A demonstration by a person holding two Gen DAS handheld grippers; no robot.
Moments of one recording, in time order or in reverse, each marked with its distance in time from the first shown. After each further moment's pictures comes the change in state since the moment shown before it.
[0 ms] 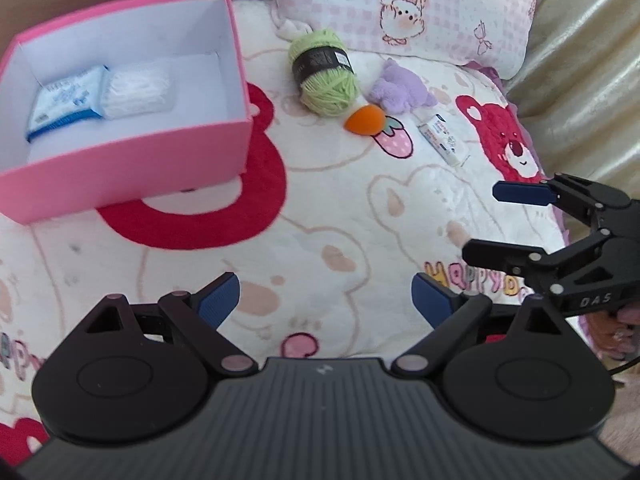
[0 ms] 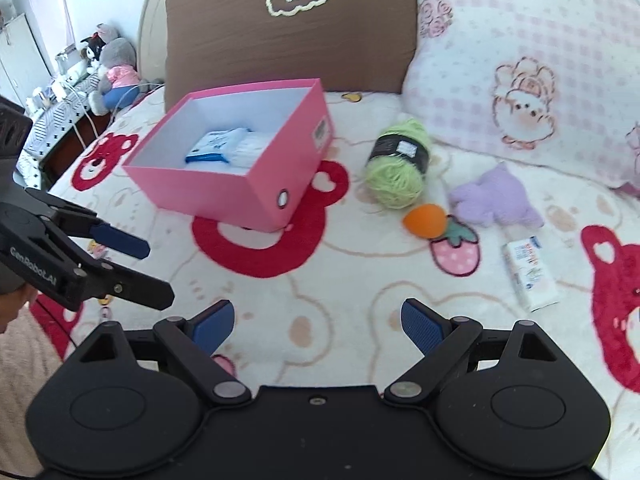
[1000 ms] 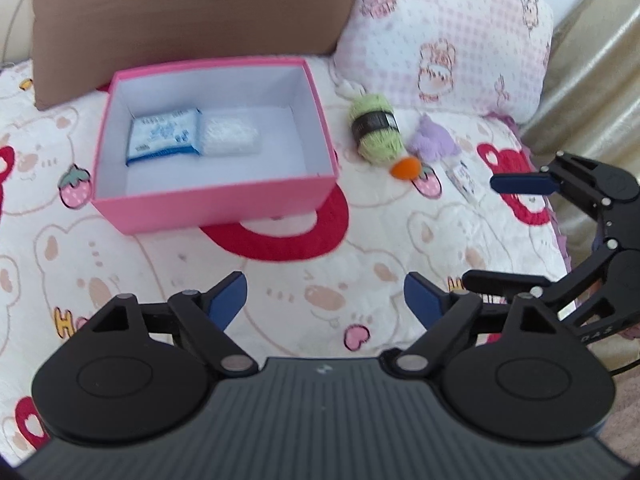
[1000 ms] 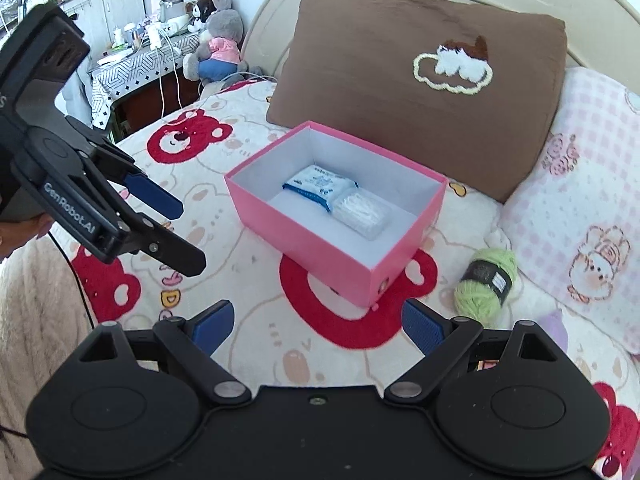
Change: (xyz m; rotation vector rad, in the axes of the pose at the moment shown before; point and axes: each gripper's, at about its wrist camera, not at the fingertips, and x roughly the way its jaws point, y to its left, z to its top) left arm -0.119 0.040 -0.002 -0.034 -0.083 0.088; right arm -0.033 0.113 0.070 -0.348 -0.014 0.083
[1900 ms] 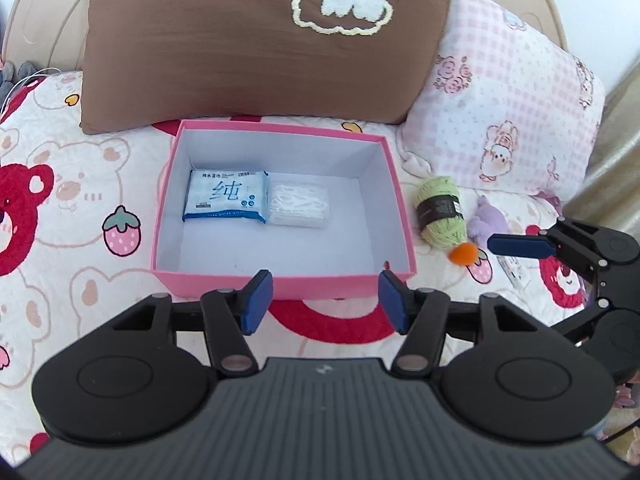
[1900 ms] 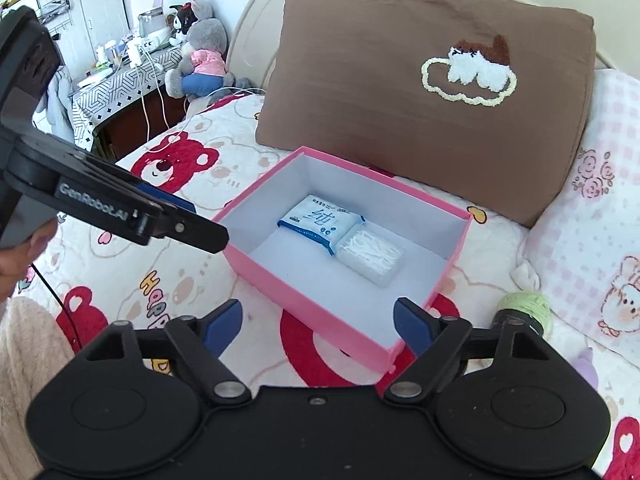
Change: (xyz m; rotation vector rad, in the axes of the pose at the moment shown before) left arm -0.004 0.068 0.055 -0.117 -0.152 0.081; right arm 0.073 -0.001 0.068 0.060 -0.012 0.011
